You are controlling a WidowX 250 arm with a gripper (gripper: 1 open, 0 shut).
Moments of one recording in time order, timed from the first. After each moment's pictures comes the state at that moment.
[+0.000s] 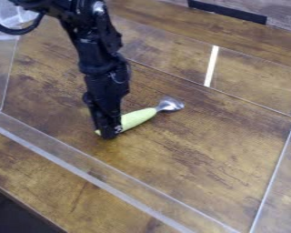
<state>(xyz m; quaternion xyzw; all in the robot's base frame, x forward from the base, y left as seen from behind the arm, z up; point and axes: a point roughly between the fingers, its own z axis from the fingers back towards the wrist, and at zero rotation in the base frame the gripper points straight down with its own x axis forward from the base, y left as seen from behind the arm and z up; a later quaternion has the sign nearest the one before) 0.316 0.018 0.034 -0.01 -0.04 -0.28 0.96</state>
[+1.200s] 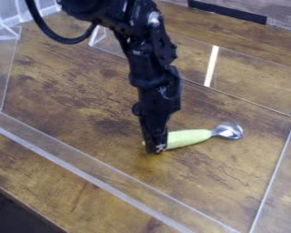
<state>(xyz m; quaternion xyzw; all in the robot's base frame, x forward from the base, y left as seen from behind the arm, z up) 0.321 -0.043 0.030 -0.03 -0.05 -0.40 0.91</state>
